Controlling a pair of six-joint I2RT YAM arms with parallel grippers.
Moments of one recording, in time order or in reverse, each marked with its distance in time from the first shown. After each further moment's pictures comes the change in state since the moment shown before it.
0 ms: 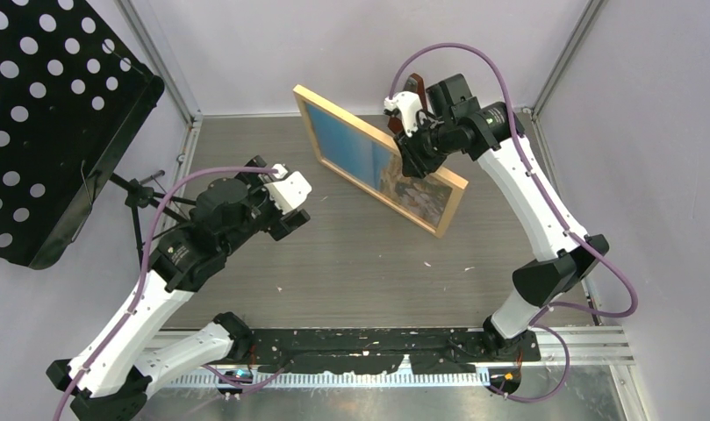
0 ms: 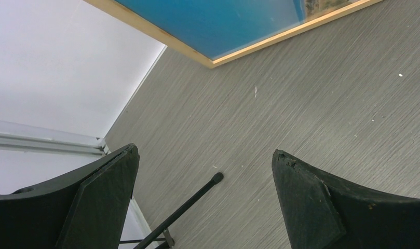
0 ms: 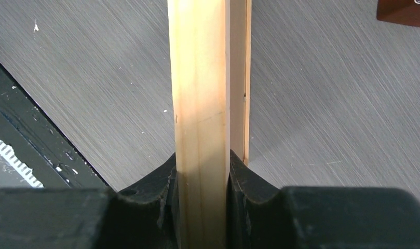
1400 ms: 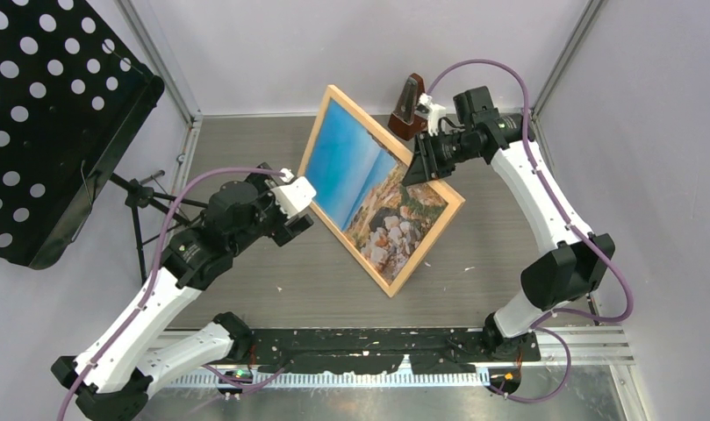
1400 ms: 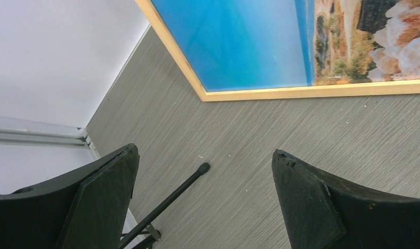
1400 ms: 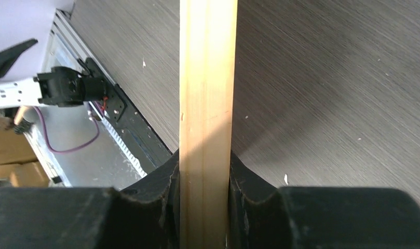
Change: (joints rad) left arm 0.012 0.005 -0.070 0.005 0.011 -0.027; right arm -0.184 -0.043 -0.230 0.109 -0.384 0.288
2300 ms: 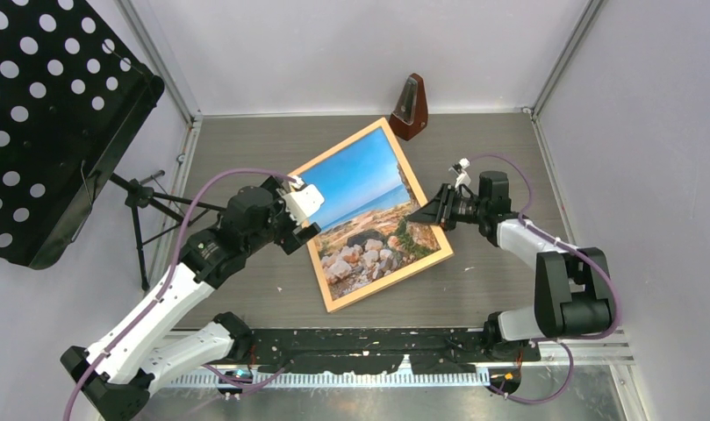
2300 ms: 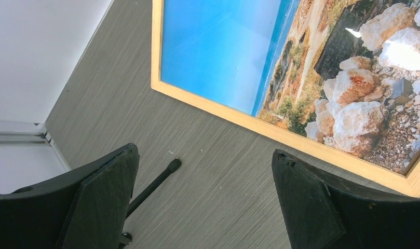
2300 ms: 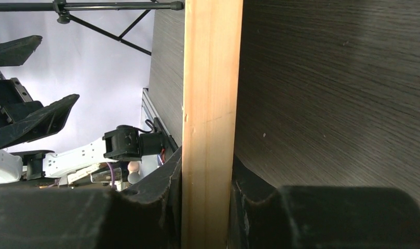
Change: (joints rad) left arm 0.005 0.021 -0.127 0.057 0.046 -0.053; right arm -0.220 -0.204 -1.075 1.200 -0.306 0.644
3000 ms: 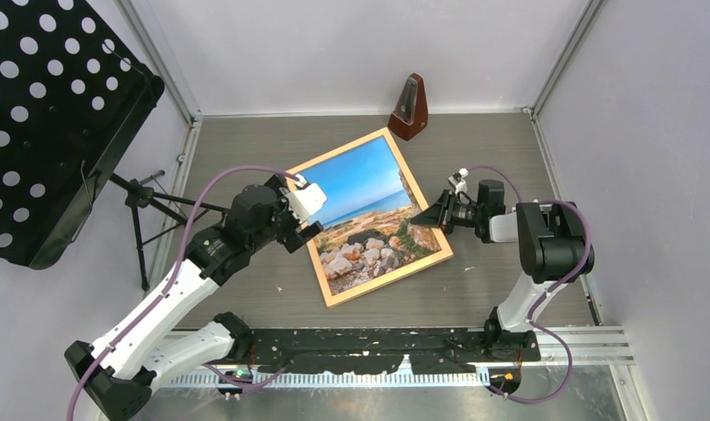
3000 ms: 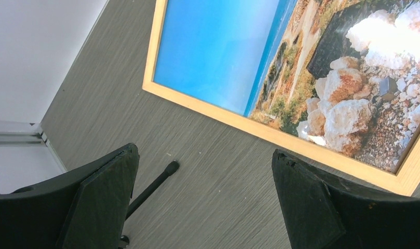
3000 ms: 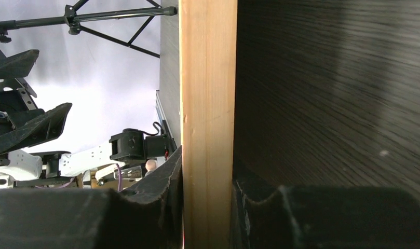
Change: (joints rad) left arm 0.008 0.027 -0.019 0.035 0.004 -0.003; right arm -0.084 0.365 -0.050 0.423 -0.143 0.096
